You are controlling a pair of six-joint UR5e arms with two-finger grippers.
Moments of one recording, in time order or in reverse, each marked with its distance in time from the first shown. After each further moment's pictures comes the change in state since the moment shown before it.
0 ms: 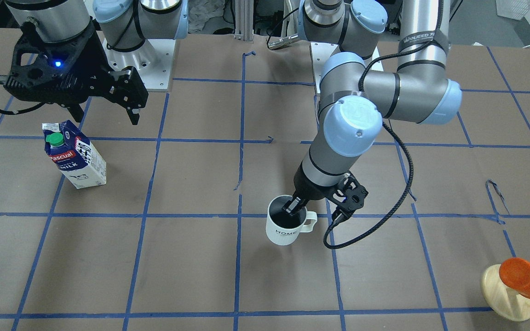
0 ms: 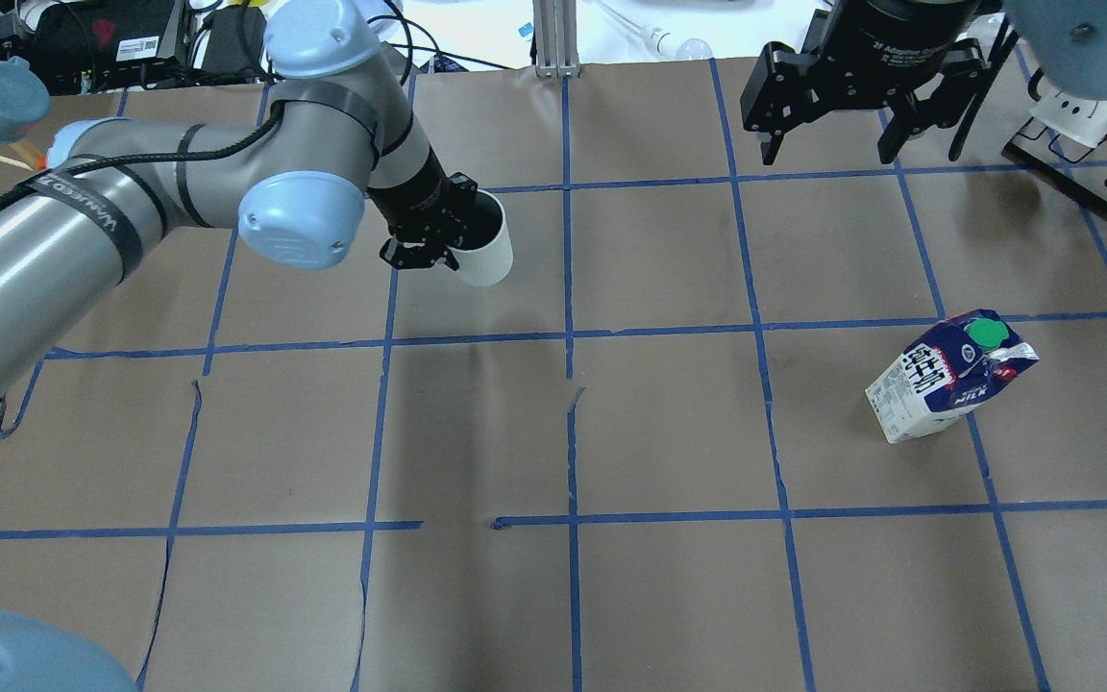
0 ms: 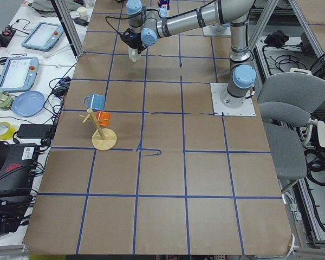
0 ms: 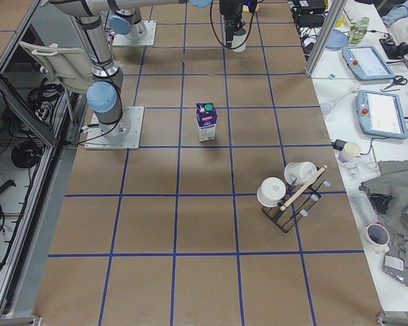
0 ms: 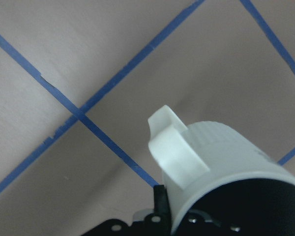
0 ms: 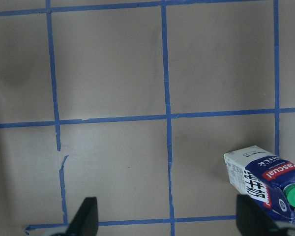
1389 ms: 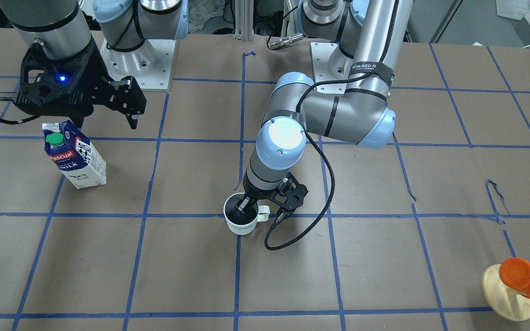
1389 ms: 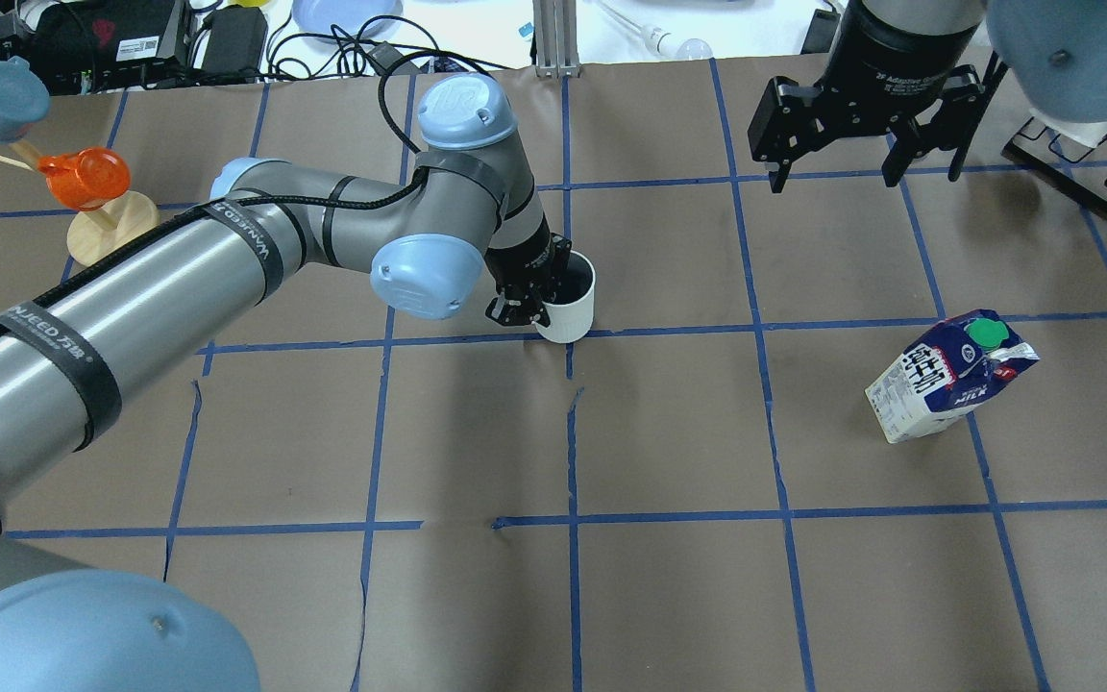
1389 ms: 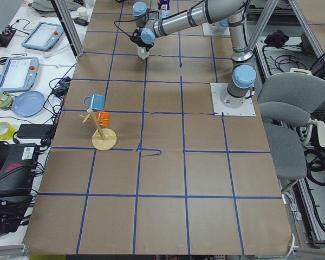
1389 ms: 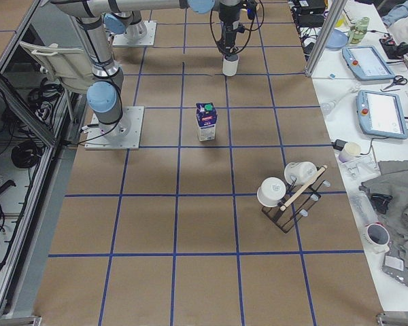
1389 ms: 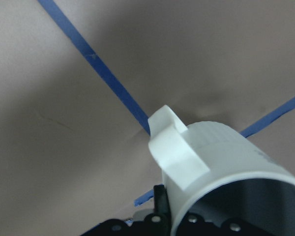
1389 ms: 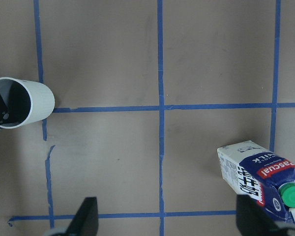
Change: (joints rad) left arm -0.128 -0.103 -0.001 0.042 -0.046 -0.189; right arm -0.015 0.004 0.050 0.001 -0.020 -0.071
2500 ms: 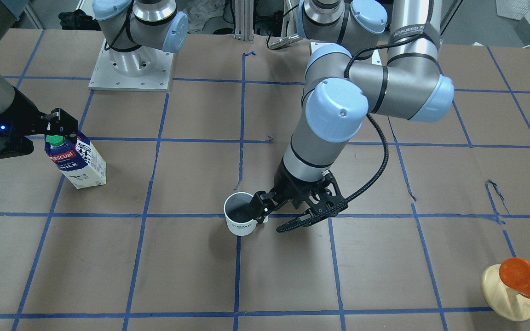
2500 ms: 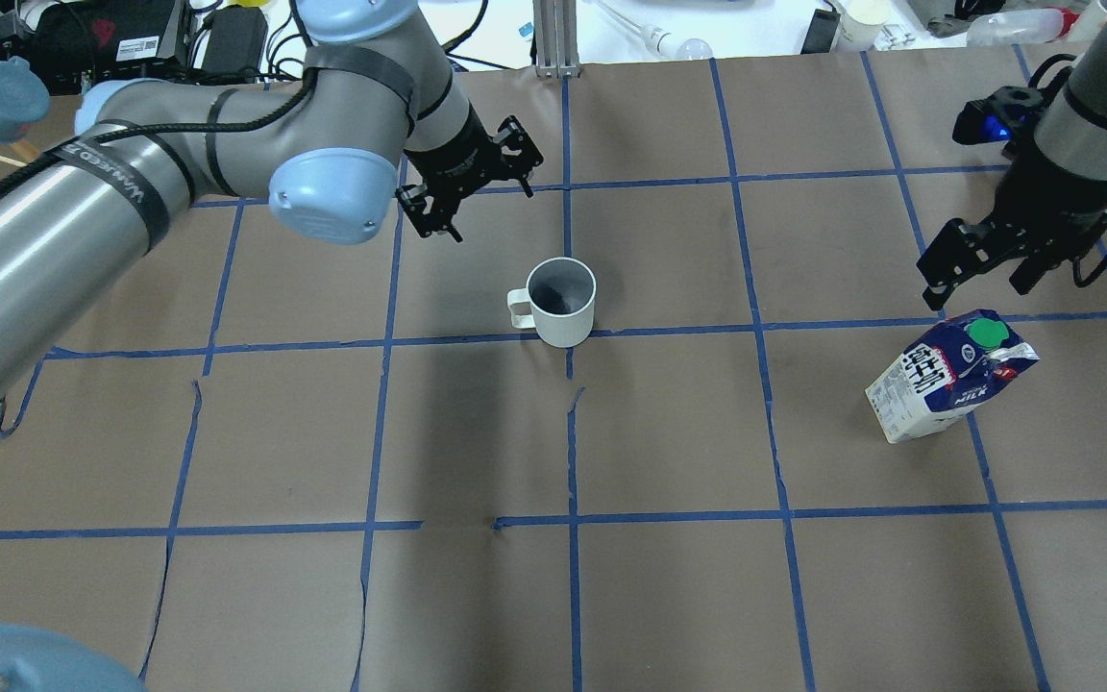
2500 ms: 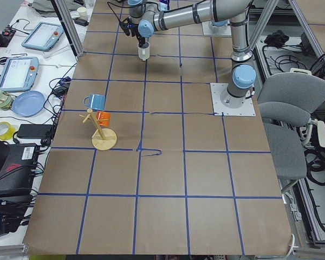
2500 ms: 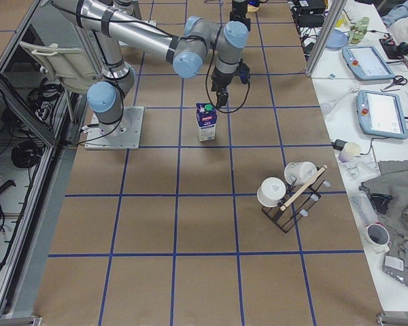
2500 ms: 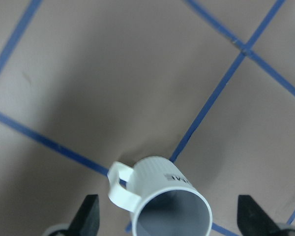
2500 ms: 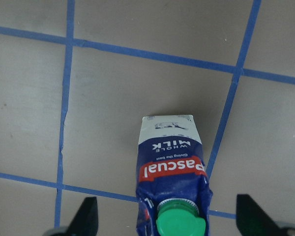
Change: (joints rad) left arm 0.128 0.124 0.093 -0.014 0.004 0.638; right arm -0.361 -0.006 0.324 -0.140 -0.006 -0.530
